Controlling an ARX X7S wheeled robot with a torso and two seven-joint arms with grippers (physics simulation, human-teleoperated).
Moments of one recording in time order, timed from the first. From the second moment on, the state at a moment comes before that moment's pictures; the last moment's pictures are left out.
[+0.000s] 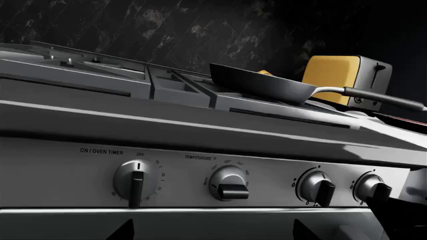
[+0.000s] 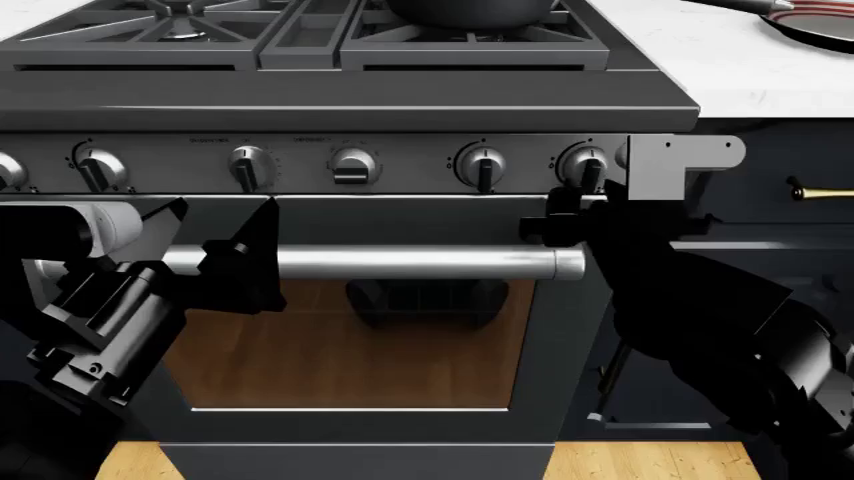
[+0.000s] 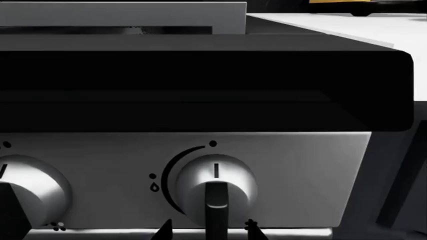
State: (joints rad) left arm -0.41 -0.68 -0.05 0.68 -1.29 -0.70 -0.48; right arm 0.99 0.62 -0.76 0.01 1.14 0.47 0.68
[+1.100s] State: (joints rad) left arm -0.40 -0.69 -0.05 0.68 -1.29 -0.69 -0.48; right arm 1.02 0.67 -0.81 -0.05 1.08 0.56 0.67
